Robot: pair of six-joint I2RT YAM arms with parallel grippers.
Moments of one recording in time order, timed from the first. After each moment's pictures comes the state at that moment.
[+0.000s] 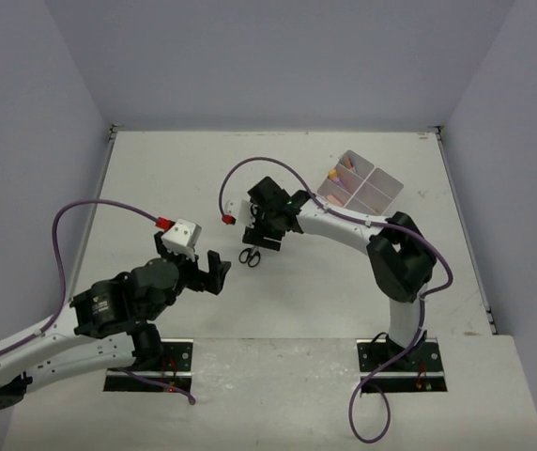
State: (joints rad) left arm -1.14 0.57 0.75 -0.64 -0.61 -0.44; right arm 0.82 1.91 1.44 -0.56 -0.02 -0.60
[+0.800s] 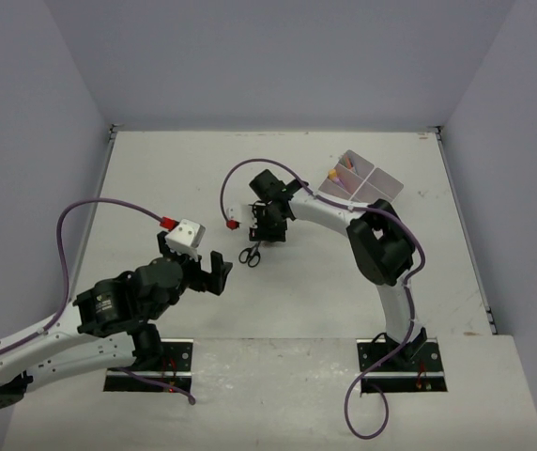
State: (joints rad) left arm -1.14 0.59 0.75 -0.63 -0.60 -0.43; right arm 0.75 2.11 1.60 -0.69 -0.16 -0.89
